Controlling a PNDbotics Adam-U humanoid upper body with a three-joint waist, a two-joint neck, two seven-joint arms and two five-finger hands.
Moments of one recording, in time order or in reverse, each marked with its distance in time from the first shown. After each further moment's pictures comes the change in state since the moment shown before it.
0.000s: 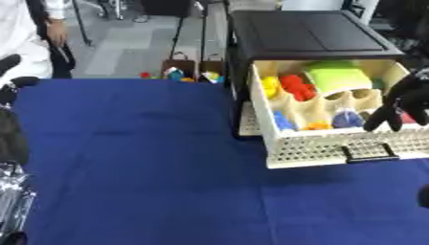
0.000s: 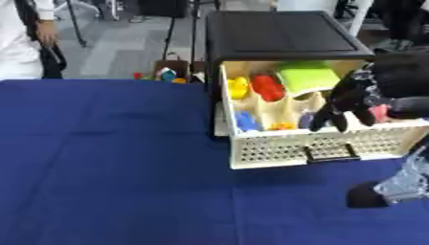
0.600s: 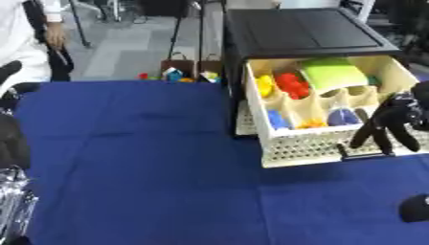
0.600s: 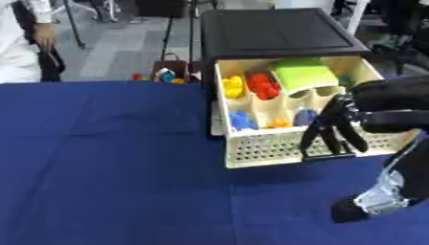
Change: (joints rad) left arm 0.009 -0.026 0.001 0.000 0.000 0.006 0.007; right arm 0.058 0.064 0.033 0.000 -0.020 0.197 0.078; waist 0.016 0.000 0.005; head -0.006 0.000
